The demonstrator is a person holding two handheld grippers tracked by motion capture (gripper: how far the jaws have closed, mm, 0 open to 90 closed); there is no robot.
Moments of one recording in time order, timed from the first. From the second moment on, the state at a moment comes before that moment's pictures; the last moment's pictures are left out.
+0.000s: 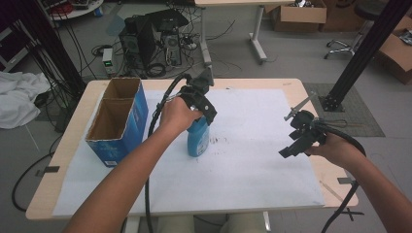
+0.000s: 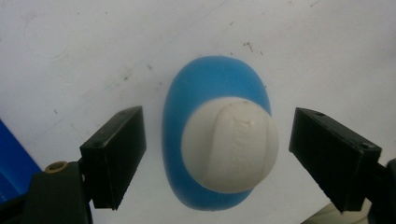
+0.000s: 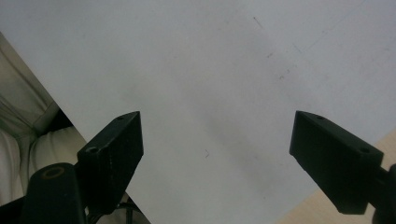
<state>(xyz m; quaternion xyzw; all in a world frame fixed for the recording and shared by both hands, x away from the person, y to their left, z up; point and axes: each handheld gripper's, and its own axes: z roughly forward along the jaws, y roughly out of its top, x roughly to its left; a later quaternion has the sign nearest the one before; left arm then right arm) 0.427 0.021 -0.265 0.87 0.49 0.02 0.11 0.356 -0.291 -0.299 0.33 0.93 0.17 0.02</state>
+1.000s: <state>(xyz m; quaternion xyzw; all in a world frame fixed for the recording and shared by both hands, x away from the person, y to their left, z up) 0.428 0.019 -0.296 0.86 0.49 0.02 0.10 0.357 -0.291 -0.302 0.33 0.93 0.17 0.02</state>
